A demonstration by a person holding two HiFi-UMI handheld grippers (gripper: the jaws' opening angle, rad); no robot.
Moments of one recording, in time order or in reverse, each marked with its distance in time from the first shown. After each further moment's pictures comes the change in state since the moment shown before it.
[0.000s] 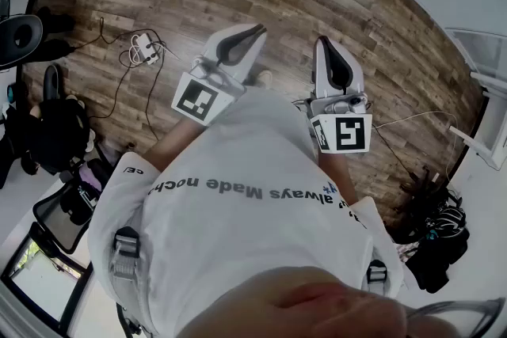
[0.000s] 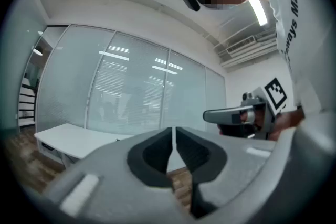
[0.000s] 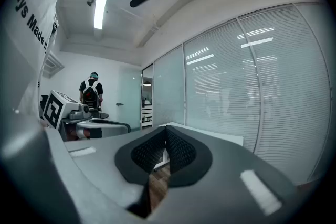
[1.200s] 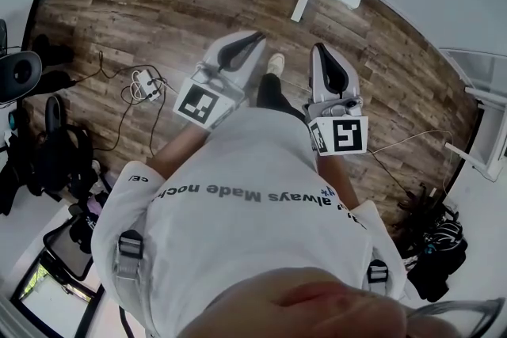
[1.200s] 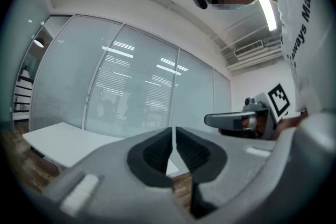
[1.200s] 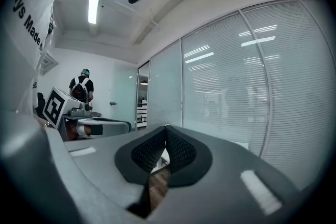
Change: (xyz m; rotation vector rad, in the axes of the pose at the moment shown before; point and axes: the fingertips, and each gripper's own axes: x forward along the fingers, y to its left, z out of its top) left arm 0.112 0.174 0.016 -0.034 0.000 -0.011; right arm 0.187 -0.078 0.018 -0.005 0.002 -0.021
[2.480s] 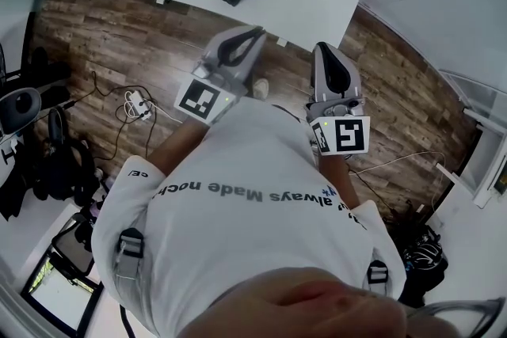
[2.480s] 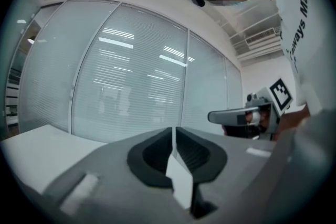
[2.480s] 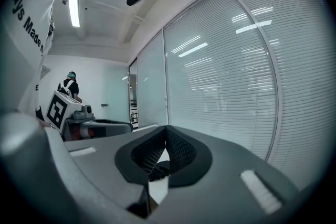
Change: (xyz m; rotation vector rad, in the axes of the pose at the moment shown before) left arm 0.343 0.152 -0.006 0.005 0.054 0.033; right arm 0.208 -0.309 -0.008 0.069 0.028 0.025
